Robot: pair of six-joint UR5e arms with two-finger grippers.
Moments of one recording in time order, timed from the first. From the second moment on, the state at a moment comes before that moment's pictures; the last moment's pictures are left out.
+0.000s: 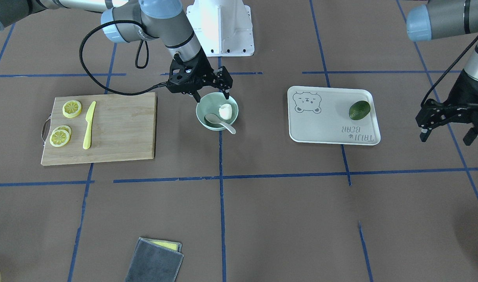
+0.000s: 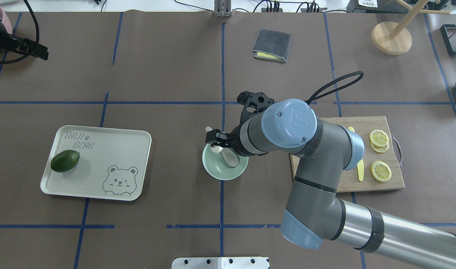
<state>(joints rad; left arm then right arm) -1.19 -1.82 -1.86 -1.70 -2.02 -0.43 0.45 -0.97 1.79 -1.29 1.80 1.50</state>
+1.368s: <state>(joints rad) -1.50 -1.63 -1.60 -1.63 -2.34 0.02 0.92 -1.16 1.82 -1.44 2.16 0.92</state>
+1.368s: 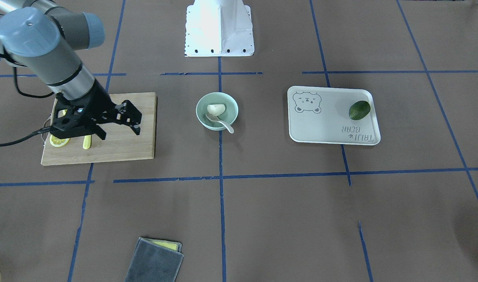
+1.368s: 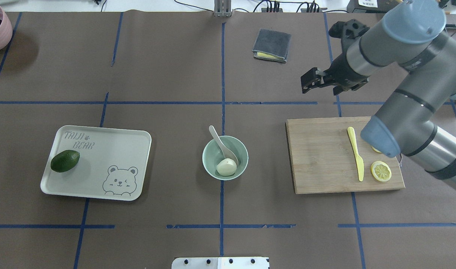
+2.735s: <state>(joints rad) -1.53 -1.62 -1.61 -1.57 -2.34 0.08 1.48 -1.48 1.58 -1.60 2.38 -0.11</state>
